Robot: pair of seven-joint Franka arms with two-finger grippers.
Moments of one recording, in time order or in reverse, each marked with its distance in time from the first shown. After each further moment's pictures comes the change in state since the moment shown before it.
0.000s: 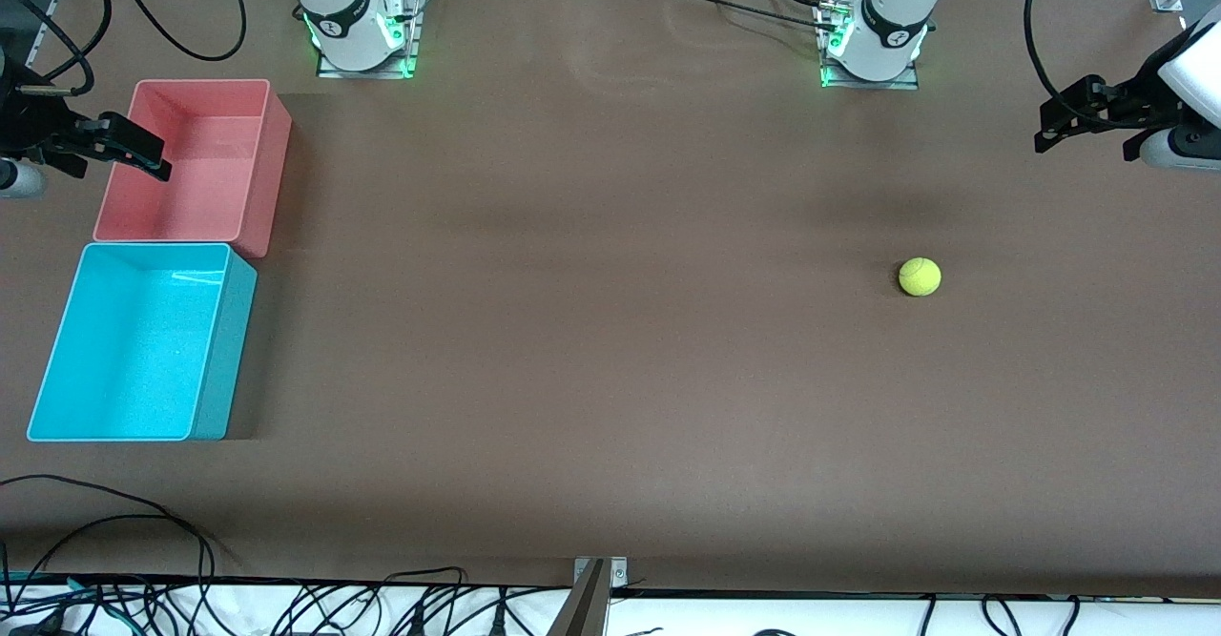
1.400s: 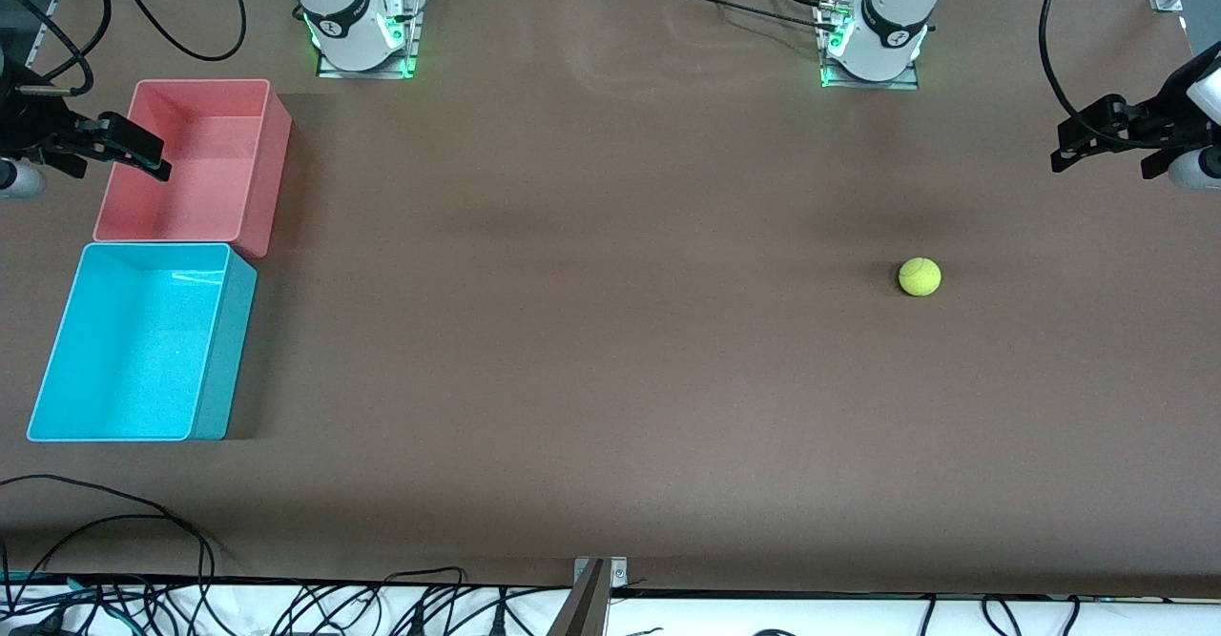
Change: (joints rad) left arm 0.012 0.068 0.007 0.083 0.000 -0.002 0.000; right arm 0.000 0.000 -0.001 0.000 0.000 0.000 0.000
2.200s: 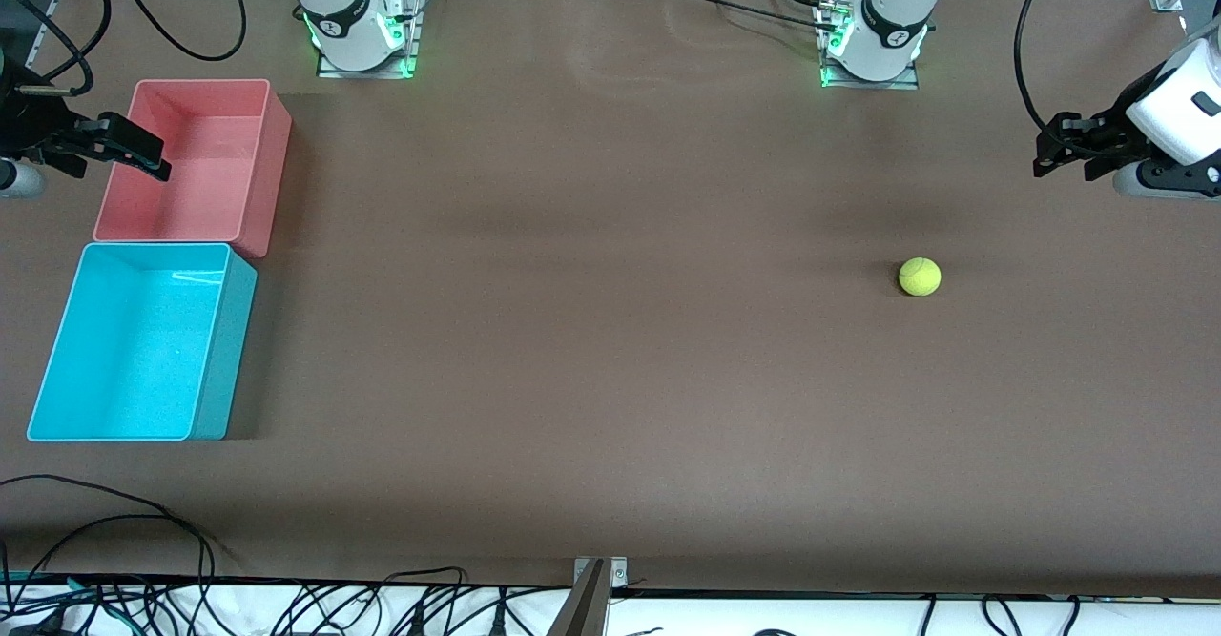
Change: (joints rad) left arm -0.002 -0.094 -0.004 -0.228 0.040 0.093 0.004; right arm 0.000 0.000 0.000 0.000 0.000 0.000 0.000
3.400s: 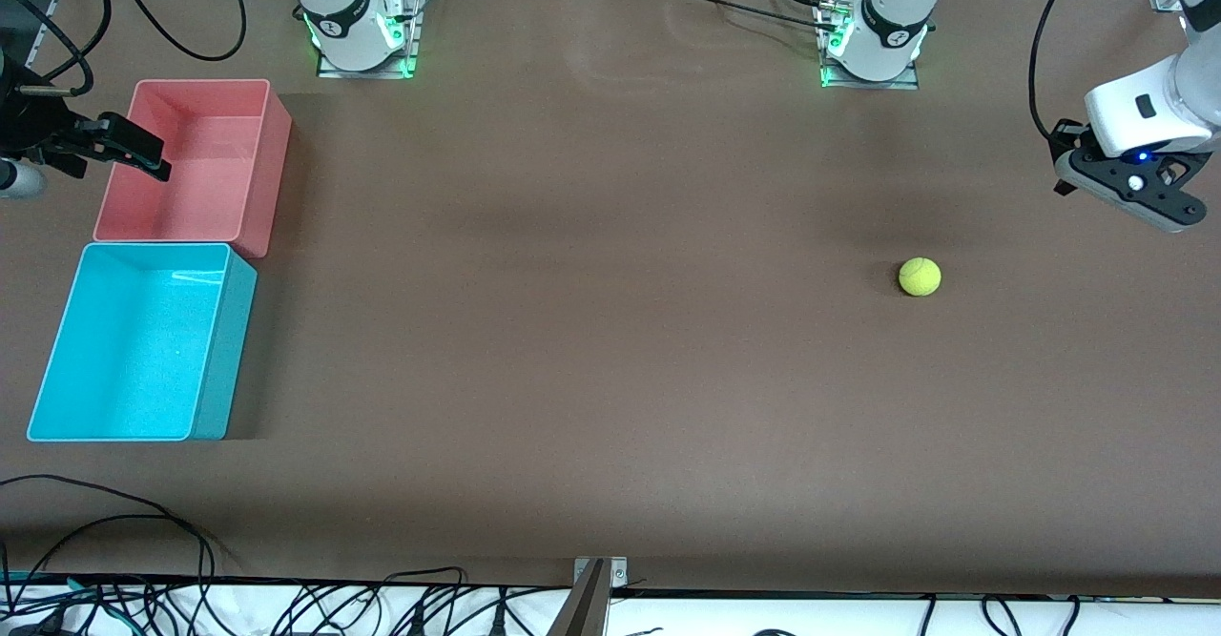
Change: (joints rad) left arm 0.041 -0.028 0.014 -0.234 0.095 0.236 0.690; right arm 0.000 0.001 0.000 0.000 0.000 0.000 0.000
